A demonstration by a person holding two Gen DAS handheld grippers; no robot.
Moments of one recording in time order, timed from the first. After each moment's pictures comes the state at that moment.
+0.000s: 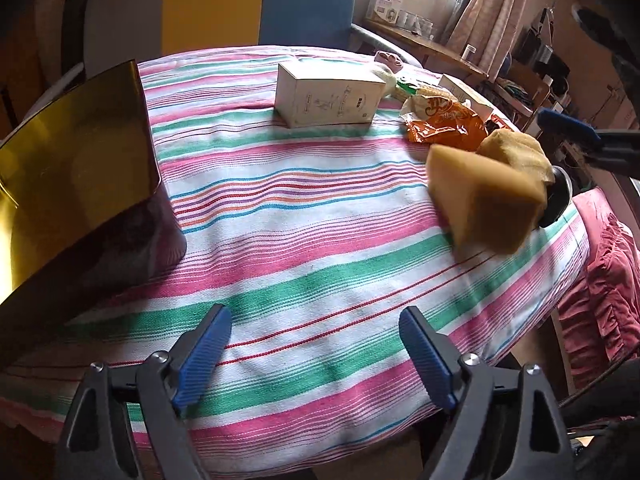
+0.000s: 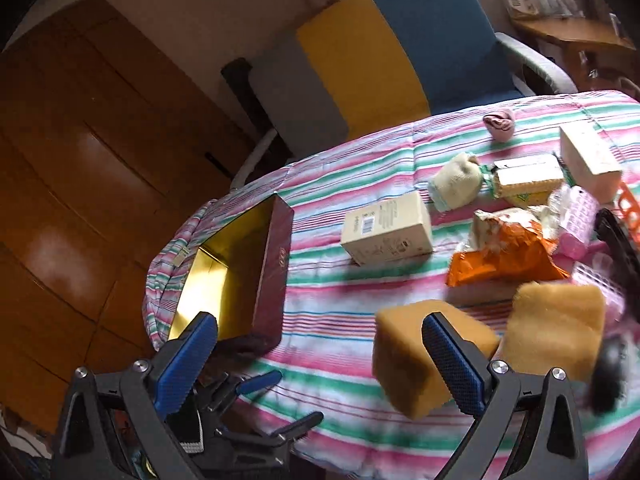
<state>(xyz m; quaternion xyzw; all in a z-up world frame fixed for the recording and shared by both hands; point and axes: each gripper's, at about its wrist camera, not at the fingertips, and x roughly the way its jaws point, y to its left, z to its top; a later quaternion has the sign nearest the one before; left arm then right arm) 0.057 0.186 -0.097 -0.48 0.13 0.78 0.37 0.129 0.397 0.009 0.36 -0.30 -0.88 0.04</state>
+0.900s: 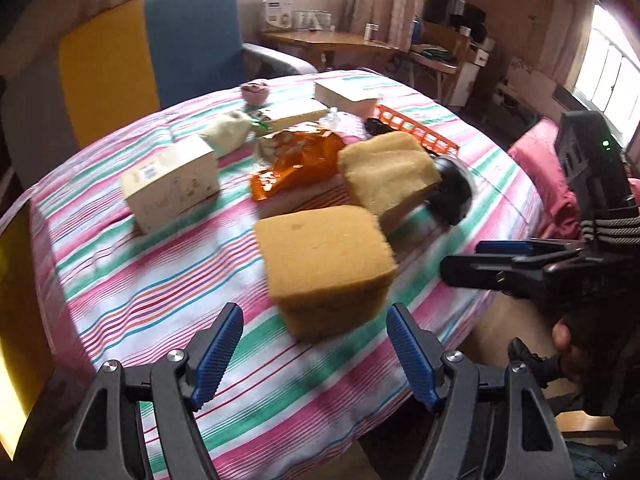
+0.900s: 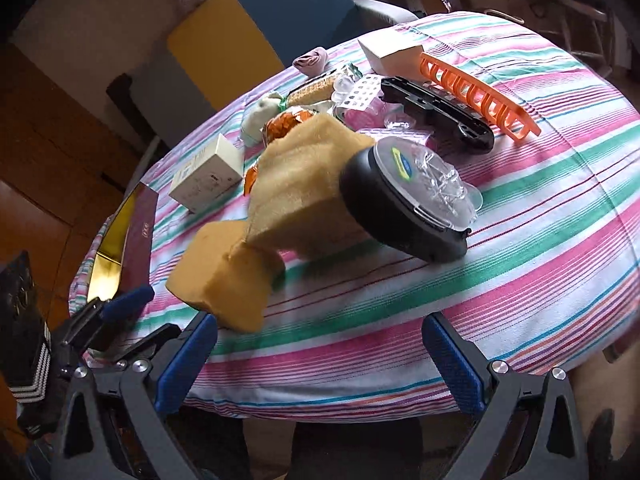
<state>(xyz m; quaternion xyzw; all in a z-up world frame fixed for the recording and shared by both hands) 0.108 0.287 -0.051 -0.41 0.22 0.74 0.49 0.229 0.448 -0.075 0.42 -0.33 -0.83 -0.14</state>
